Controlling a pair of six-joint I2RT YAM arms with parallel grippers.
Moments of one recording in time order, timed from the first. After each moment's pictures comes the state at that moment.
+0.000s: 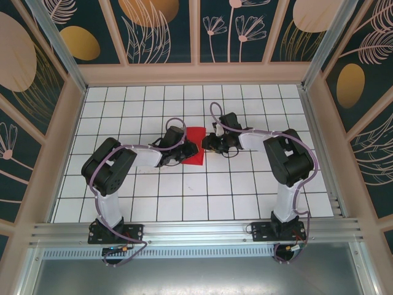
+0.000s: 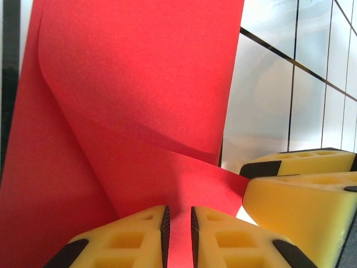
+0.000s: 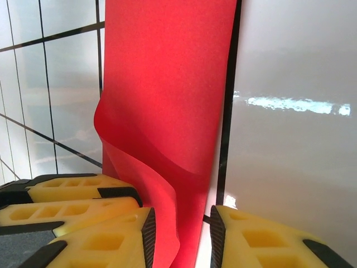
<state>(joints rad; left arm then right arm) -0.62 1.89 0.89 0.23 0.27 -0.97 0.49 1.91 1.07 -0.13 -0.51 0.62</state>
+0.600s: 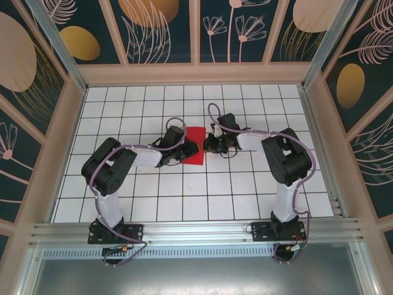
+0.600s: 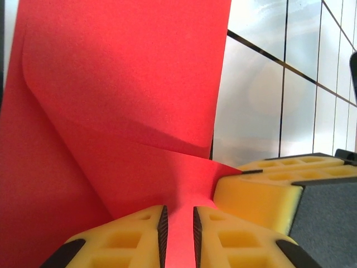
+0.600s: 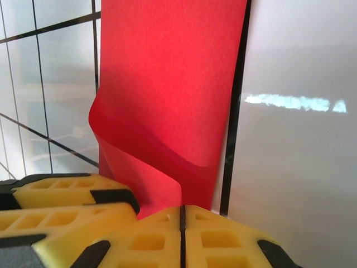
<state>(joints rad) -0.62 1.89 0.89 0.26 0.28 -0.98 0.51 1.93 1.09 -0.14 -0.50 0.61</state>
